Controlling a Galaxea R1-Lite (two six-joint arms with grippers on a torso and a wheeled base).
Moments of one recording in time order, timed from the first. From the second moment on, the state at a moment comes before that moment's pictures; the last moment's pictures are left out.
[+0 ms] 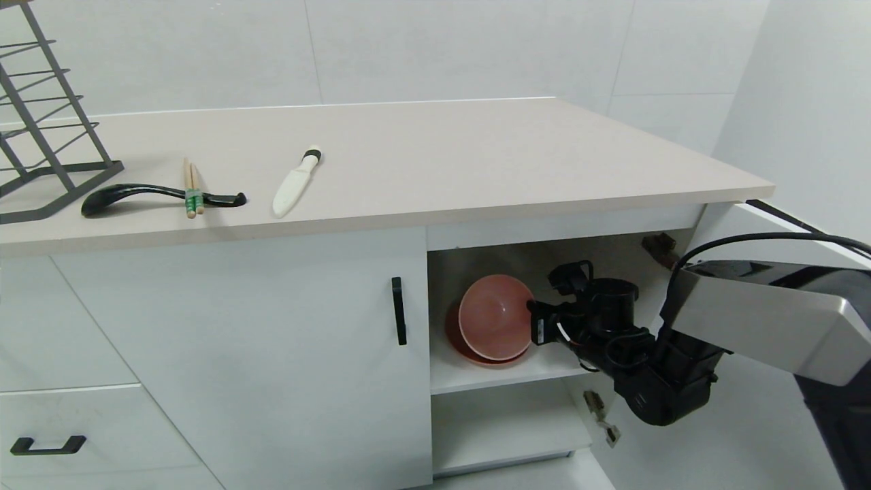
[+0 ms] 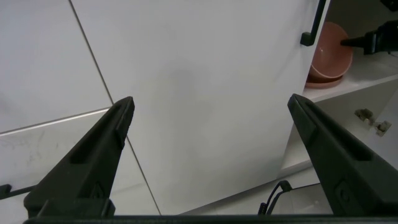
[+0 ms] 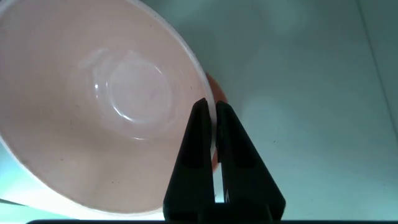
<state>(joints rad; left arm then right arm) 0.00 0.00 0.00 -0.04 -0.18 0.08 0.38 2.46 -0.84 -1.26 0.01 0.06</state>
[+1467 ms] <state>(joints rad) 0.00 0.00 0.00 -0.04 -0.18 0.08 0.41 2.48 -0.86 -1.31 0.04 0.00</state>
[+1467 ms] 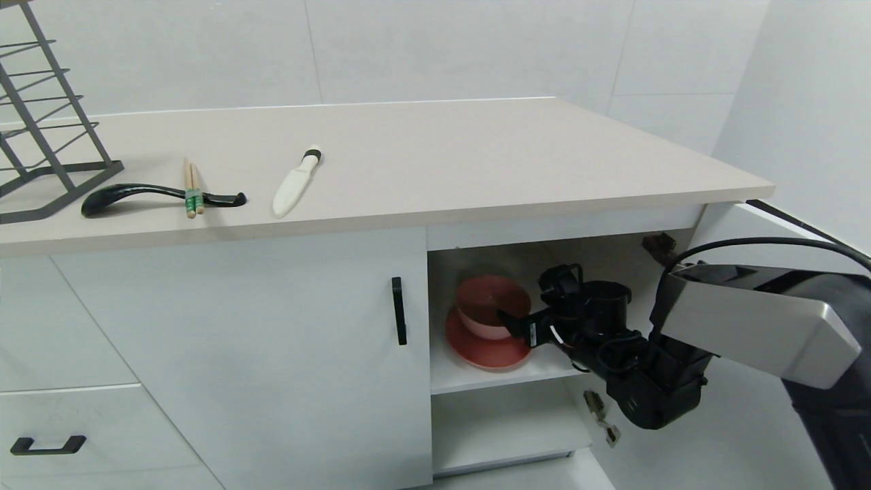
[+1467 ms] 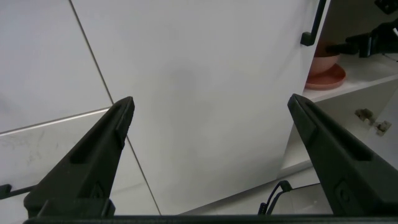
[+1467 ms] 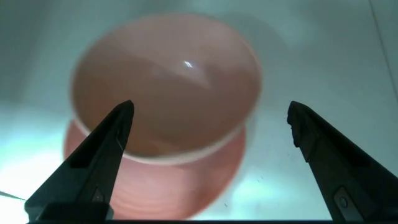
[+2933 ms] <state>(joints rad) 0.00 0.00 0.00 0.00 -0.12 0.08 0.46 1.18 0.00 -1.08 0.02 -0.10</state>
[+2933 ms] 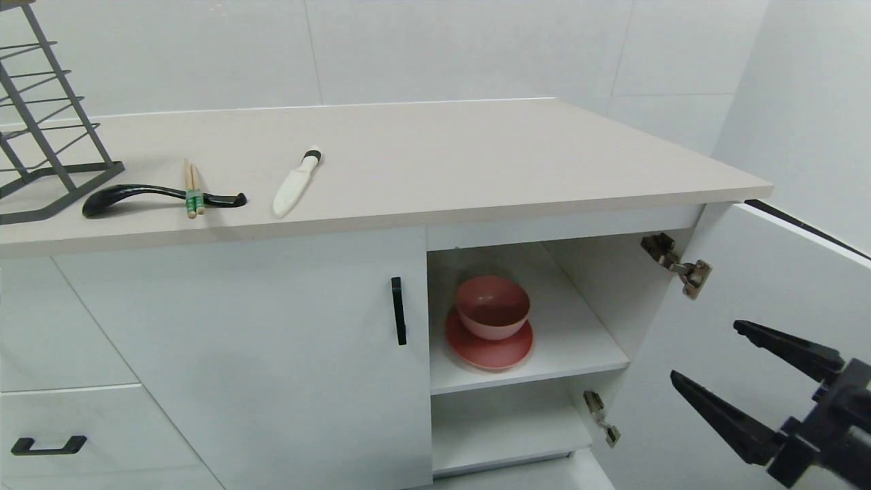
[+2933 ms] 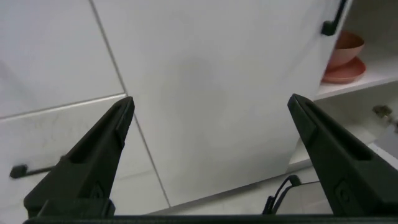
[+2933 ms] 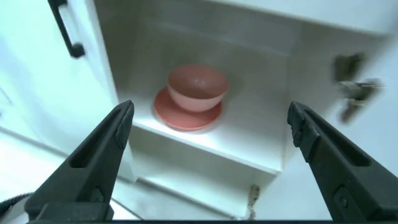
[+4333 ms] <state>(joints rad) 0.00 0.00 0.00 0.00 -0.10 0.03 -0.01 0.15 -0.05 -0.08 0.22 -0.13</state>
